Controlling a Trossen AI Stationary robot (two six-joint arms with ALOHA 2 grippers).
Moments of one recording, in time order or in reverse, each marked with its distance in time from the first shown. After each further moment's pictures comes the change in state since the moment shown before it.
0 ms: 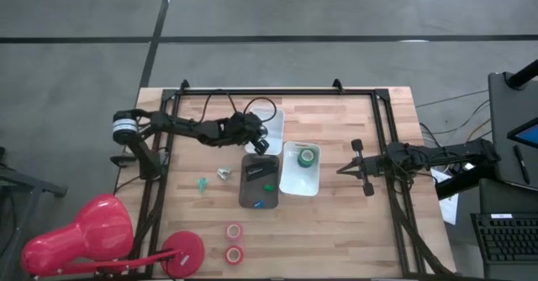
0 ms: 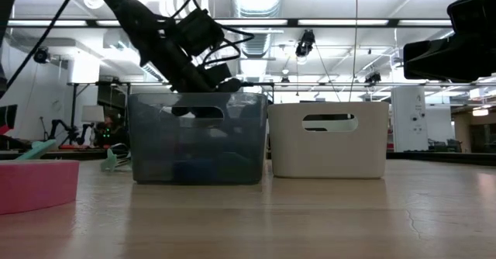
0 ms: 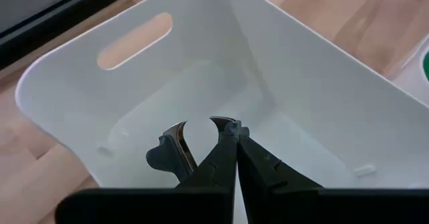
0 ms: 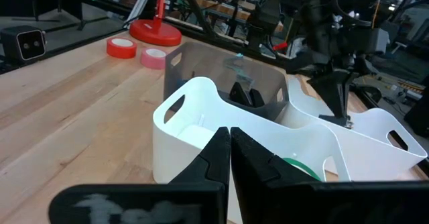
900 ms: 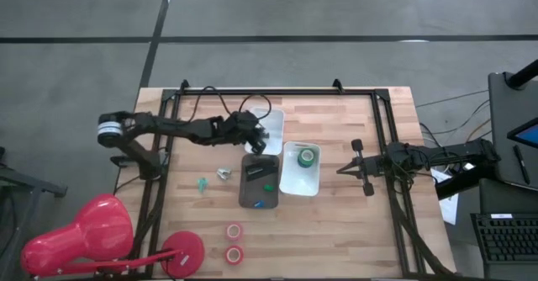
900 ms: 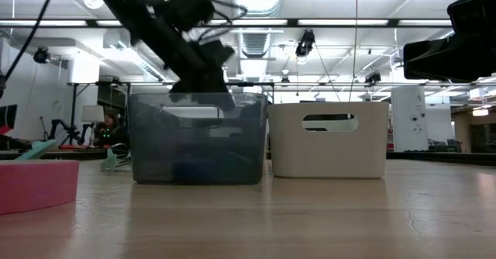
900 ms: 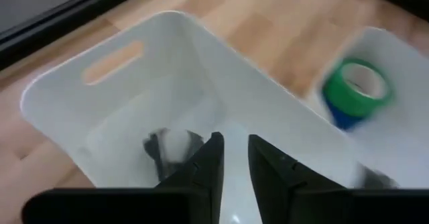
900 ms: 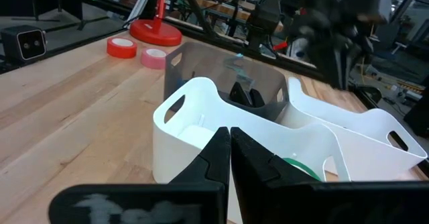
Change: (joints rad) left arm -0.029 -0.149 0.001 -0.091 0.069 -0.047; right arm 0.000 0.000 0.000 0.000 0.000 -0.002
